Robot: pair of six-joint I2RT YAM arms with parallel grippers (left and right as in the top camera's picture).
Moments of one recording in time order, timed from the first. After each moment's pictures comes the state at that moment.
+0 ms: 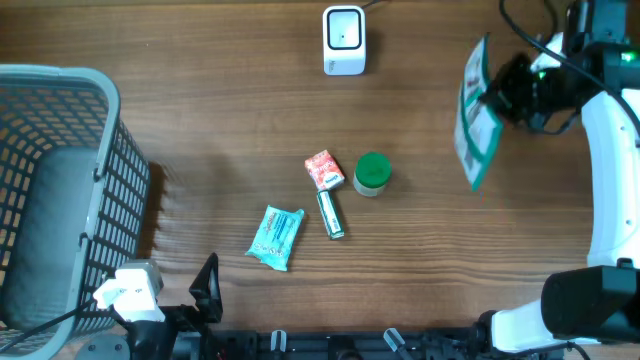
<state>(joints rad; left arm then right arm) 0.01 0.05 0.77 -1.12 0.11 -0.21 -0.12 1.67 1.72 -1.19 -0.39 0.61</state>
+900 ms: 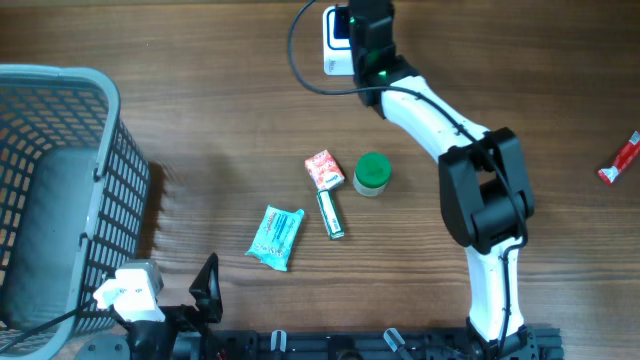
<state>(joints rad) 0.01 0.05 0.77 -1.12 0.11 -0.21 0.43 2.24 1.72 0.29 0.35 0.13</state>
